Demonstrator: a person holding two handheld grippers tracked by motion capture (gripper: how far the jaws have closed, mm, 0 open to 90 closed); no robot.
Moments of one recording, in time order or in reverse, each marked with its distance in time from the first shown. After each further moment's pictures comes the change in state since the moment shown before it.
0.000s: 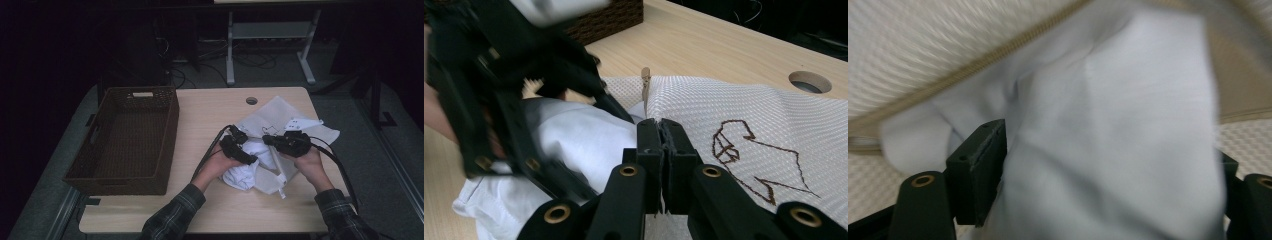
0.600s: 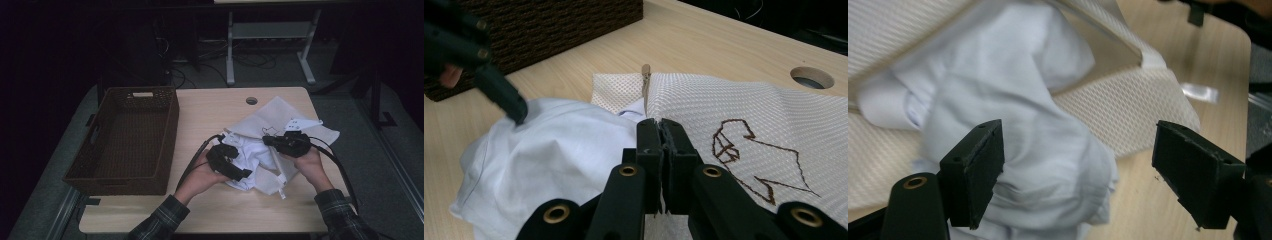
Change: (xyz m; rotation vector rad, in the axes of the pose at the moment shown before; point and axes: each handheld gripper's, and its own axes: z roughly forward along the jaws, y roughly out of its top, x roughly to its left) left arm -0.041 -0.033 -0.054 -0.032 -0.087 0.085; right arm -0.001 -0.002 0.002 0.009 0.002 0.010
